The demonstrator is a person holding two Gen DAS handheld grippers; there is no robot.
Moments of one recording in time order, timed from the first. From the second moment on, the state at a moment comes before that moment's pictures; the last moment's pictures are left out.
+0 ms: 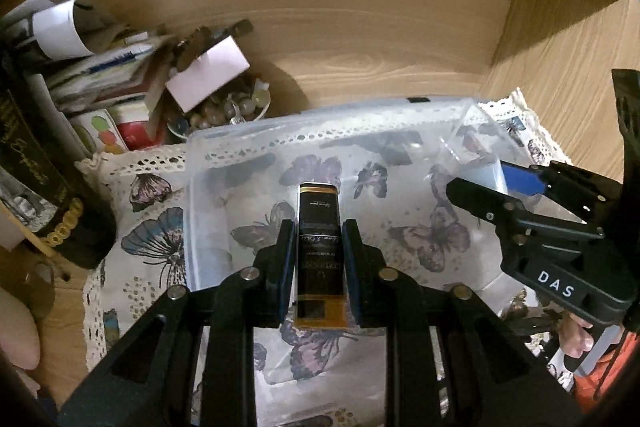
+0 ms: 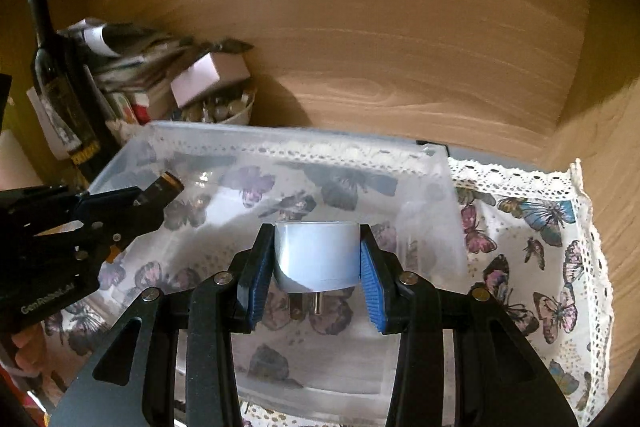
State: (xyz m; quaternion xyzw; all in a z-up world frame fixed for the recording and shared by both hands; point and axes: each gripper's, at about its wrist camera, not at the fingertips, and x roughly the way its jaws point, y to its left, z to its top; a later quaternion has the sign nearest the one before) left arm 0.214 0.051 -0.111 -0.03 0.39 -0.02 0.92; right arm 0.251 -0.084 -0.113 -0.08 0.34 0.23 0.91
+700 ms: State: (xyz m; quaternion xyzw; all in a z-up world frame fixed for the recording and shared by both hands) left arm 0.152 0.051 -0.055 -0.02 0.32 0.00 0.95; right arm 0.203 -0.112 -0.060 -0.06 0.28 0.22 0.93
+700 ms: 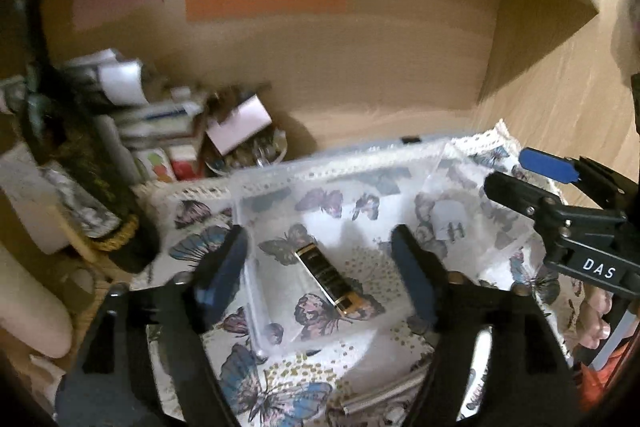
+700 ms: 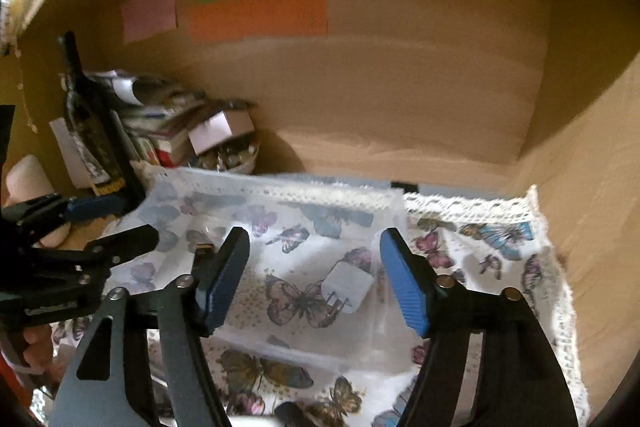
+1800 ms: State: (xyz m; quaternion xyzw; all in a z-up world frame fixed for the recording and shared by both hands) left arm 0.052 -0.020 -0.144 0.00 0.38 -0.08 0.92; right arm 0.102 -0.179 -0.162 -0.02 0.36 0.19 0.91
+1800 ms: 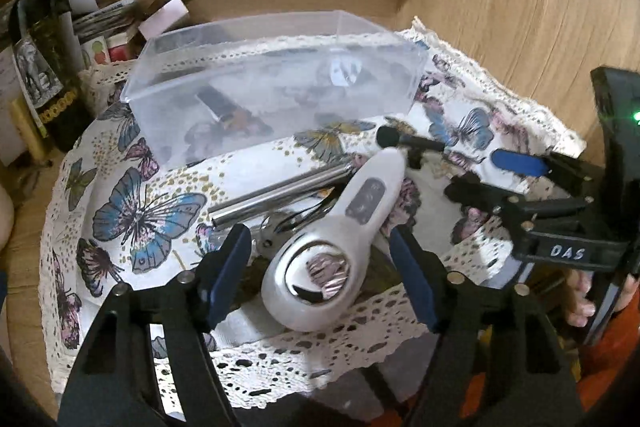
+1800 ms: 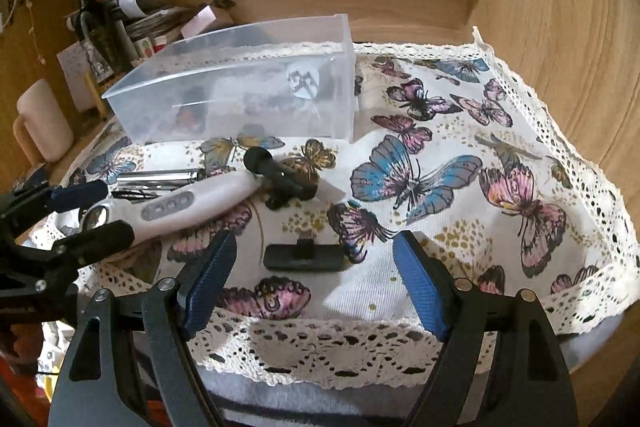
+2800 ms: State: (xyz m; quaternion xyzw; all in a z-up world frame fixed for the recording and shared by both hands) left arm 0.064 -0.014 -0.097 -0.02 0.34 -0.11 0.94; right arm 0.099 -0.184 -0.133 -0.02 0.31 0.18 0.93
